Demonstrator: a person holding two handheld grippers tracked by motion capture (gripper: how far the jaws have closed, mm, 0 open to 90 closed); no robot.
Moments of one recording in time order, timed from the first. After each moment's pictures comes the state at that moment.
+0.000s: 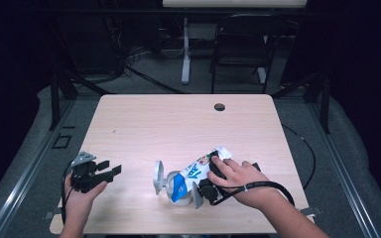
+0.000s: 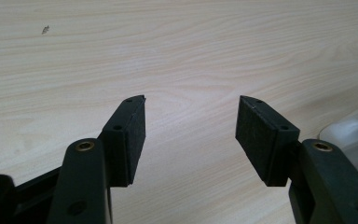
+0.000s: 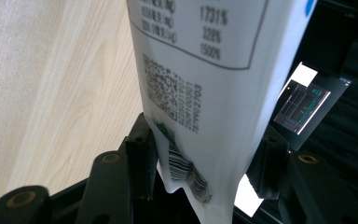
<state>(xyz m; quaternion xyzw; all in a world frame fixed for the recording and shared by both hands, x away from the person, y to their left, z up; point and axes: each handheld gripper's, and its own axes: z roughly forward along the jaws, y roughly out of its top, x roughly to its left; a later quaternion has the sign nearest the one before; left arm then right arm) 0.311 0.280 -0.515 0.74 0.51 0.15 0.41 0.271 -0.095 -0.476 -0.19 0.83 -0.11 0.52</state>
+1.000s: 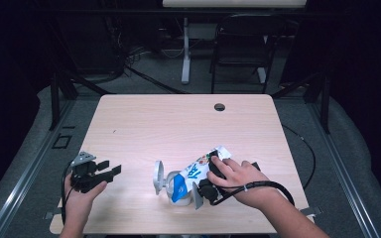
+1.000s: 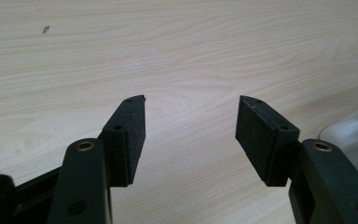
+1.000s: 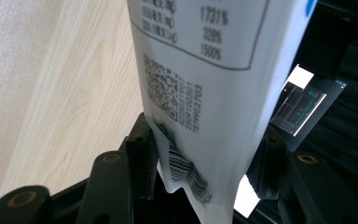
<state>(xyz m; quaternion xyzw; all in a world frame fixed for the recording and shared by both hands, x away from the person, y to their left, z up) 0.311 0.280 -0.515 0.74 0.51 0.15 0.41 0.271 -0.095 -0.477 -0.20 0.83 -0.11 0.52</state>
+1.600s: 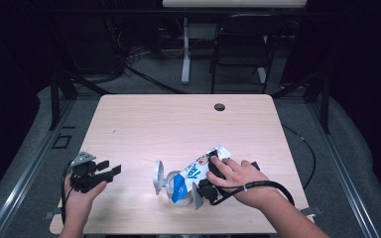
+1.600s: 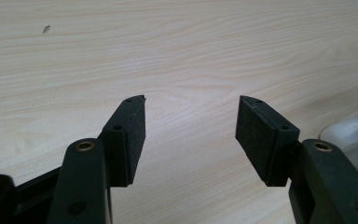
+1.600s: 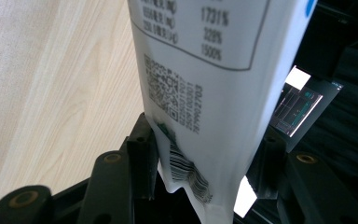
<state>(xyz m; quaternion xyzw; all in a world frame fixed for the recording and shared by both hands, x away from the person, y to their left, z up) 0.311 0.280 -0.516 0.74 0.51 0.15 0.41 0.270 -0.094 -0.475 -0.20 0.82 -0.12 0.52</state>
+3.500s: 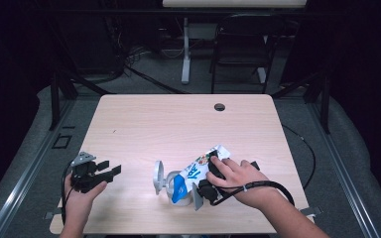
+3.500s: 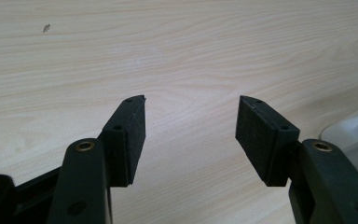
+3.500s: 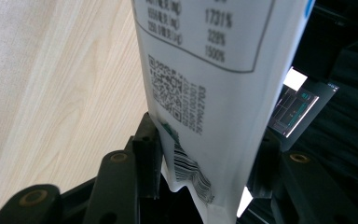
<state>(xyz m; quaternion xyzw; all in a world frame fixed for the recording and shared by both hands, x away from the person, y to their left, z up) 0.311 0.280 -0.517 0.74 0.51 0.15 0.41 0.271 -0.094 -0.475 -0.21 0.82 -0.12 0.52</state>
